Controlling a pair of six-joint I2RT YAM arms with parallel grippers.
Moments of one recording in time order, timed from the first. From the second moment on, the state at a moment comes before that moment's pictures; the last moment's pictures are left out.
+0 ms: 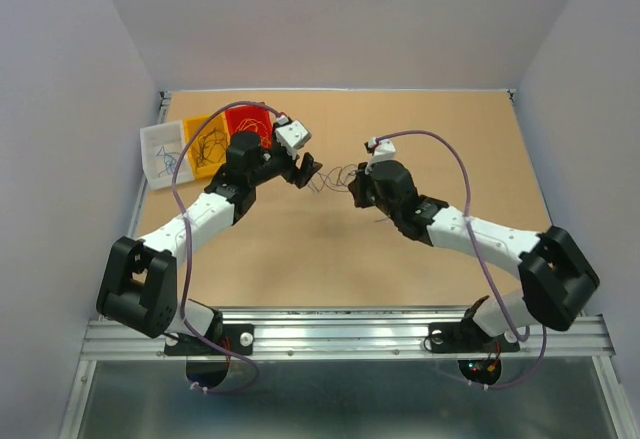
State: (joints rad) left arm -0.42 1.39 0.88 0.30 0.43 0.20; right arm 0.75 1.49 0.88 0.13 0.28 0.39
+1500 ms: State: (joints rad) left arm -0.47 1.44 0.89 0.29 1.14 0.21; right arm 0.75 1.32 0.74 0.67 -0.32 0.41
